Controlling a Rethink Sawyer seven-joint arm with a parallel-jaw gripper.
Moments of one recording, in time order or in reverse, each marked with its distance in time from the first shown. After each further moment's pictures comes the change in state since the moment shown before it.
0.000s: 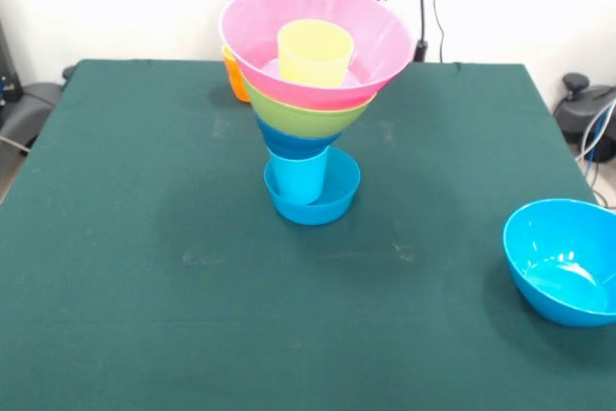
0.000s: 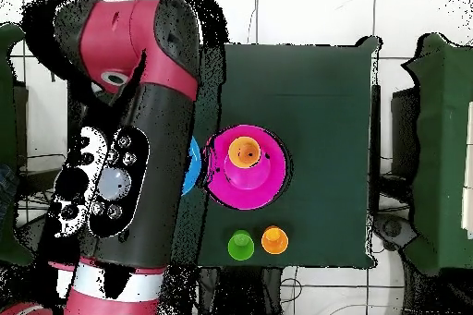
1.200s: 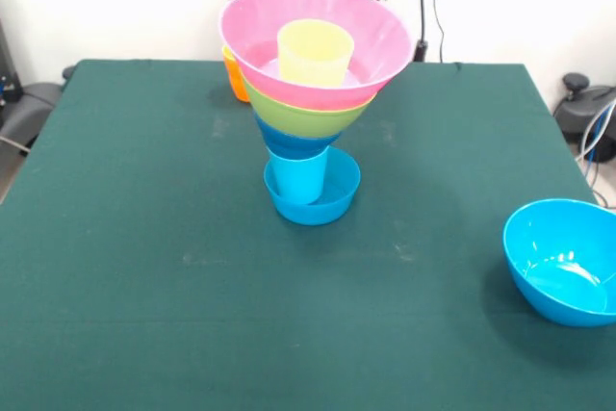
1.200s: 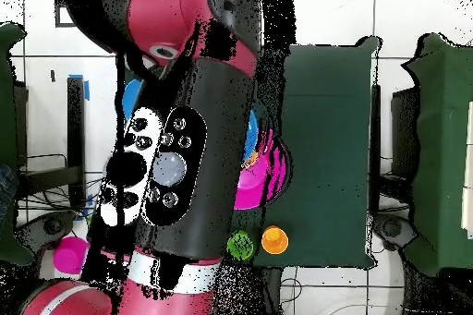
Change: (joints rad) arm -0.124 -0.004 0.031 -0.124 -0.134 -0.068 -0.236
